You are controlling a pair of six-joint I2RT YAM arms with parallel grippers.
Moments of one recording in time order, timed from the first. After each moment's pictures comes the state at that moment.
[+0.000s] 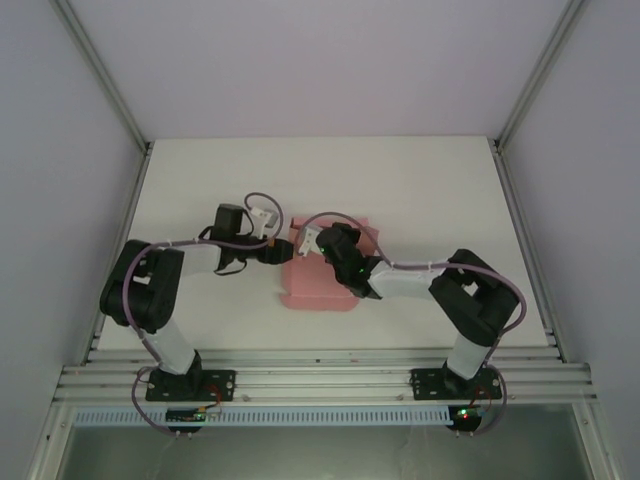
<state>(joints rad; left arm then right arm) -0.30 1.69 0.74 0.16 0.71 -0.17 0.89 1.72 0.86 0.31 0.73 -0.93</state>
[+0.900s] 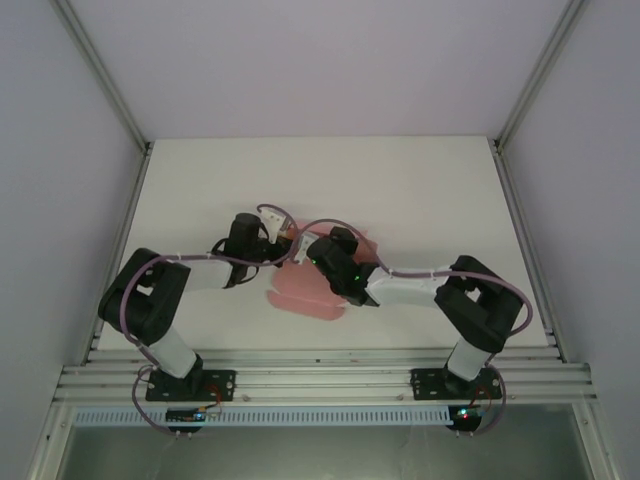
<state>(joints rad) -0.47 1.64 0.64 0.41 0.28 -0.11 0.96 1.67 0.87 0.14 0.76 -0.74</state>
